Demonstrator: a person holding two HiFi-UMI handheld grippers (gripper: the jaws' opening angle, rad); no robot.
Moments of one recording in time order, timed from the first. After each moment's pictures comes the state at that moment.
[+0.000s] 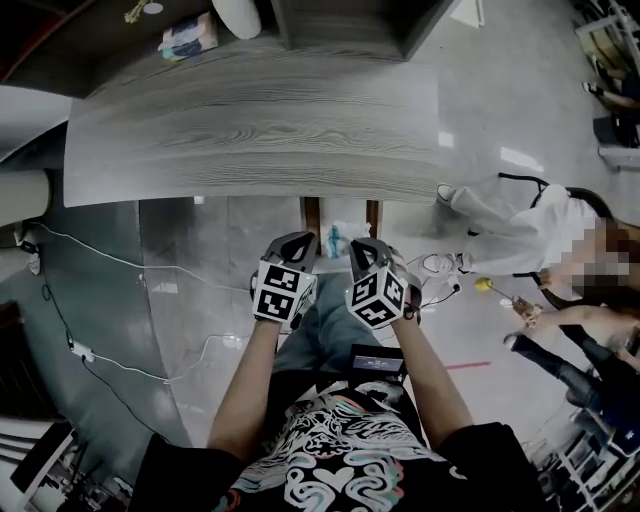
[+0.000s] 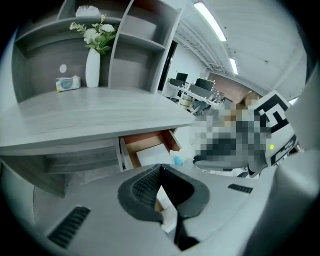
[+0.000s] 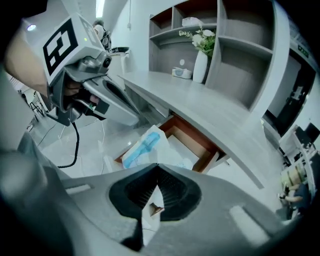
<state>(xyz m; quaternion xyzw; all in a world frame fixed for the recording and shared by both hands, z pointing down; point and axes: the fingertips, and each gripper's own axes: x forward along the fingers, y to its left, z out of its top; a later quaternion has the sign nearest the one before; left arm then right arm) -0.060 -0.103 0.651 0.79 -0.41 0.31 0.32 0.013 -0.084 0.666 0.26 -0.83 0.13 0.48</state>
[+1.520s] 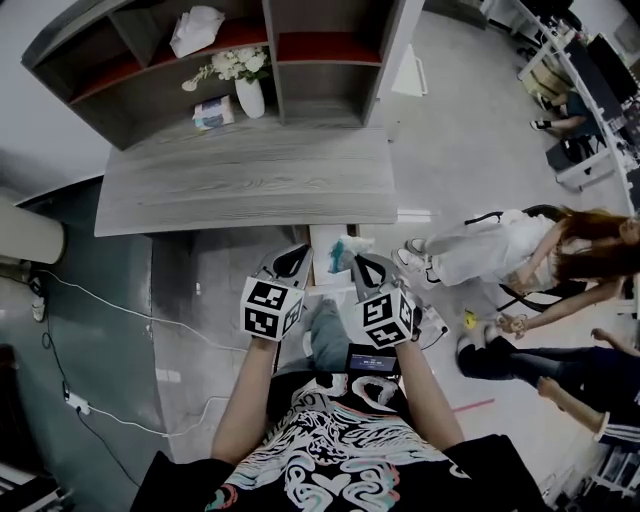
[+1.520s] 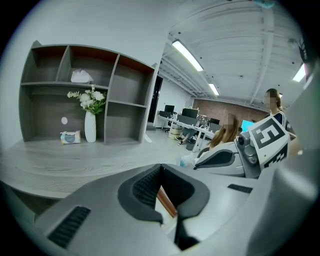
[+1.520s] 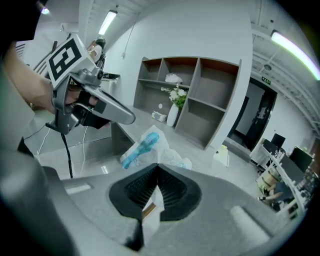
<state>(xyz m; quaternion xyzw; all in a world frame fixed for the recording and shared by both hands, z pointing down) -0.055 -0.098 0.460 0.86 -0.43 0.17 0.20 0.029 -0.076 0.488 0.41 -0.84 0.03 0.36</state>
